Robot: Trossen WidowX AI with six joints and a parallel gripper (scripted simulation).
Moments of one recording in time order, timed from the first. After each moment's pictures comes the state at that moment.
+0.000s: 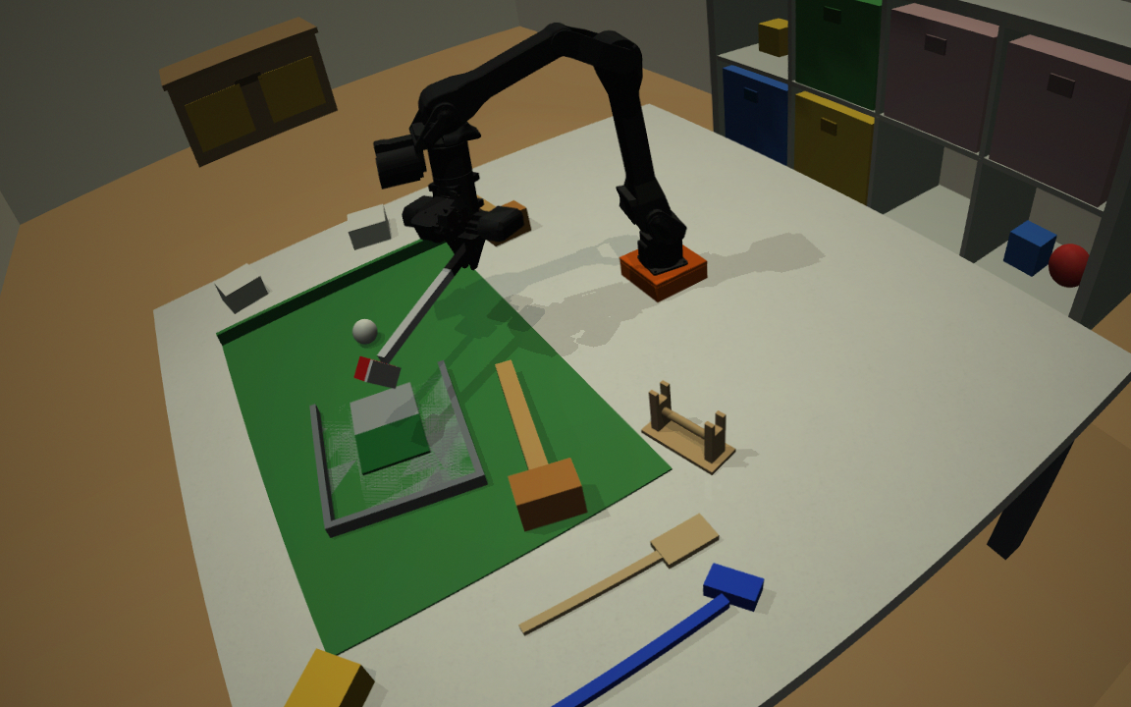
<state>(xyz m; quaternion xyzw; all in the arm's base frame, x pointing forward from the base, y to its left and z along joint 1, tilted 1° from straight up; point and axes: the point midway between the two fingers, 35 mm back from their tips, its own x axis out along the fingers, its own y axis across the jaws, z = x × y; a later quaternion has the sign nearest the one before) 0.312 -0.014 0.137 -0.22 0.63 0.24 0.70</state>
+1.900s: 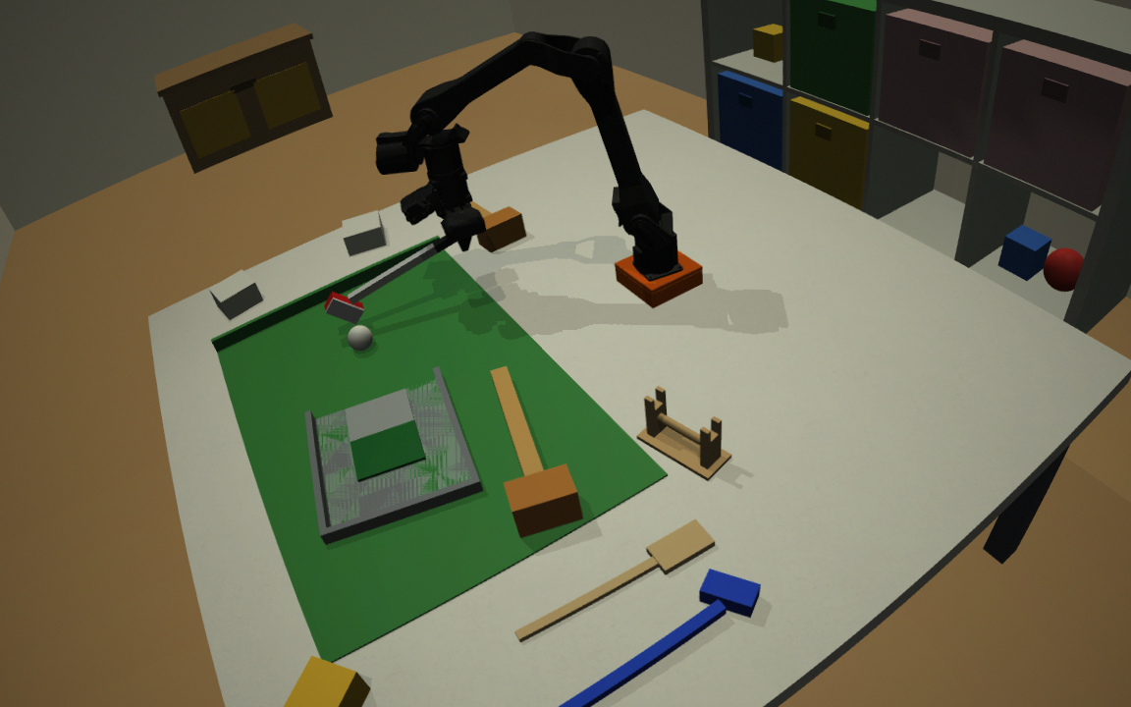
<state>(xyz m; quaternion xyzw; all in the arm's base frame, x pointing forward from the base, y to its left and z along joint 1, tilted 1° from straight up) 0.286 -0.154 0.098 0.01 0.70 -0.03 0.72</state>
